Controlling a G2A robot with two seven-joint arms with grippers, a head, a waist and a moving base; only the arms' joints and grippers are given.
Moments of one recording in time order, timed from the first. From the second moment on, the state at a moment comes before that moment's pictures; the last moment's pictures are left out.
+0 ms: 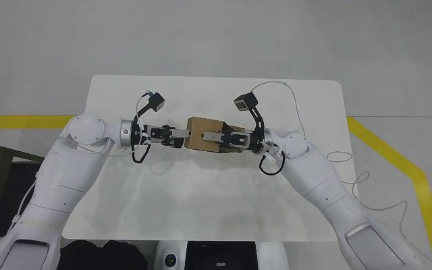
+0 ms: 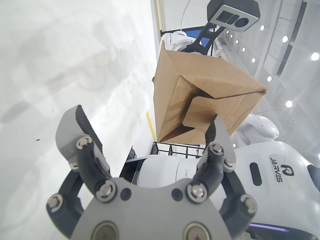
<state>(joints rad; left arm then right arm) 0.85 -0.93 -1.10 -1.37 -0.41 -0.20 -1.27 -0.73 -1.29 0.79 -1.12 0.67 -0.75 1.07</state>
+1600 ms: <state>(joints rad) 0.87 -0.92 -1.17 -1.38 -0.28 -0.33 -1.16 -0.64 -1.32 0.74 -0.90 0.57 -0.63 1.17</state>
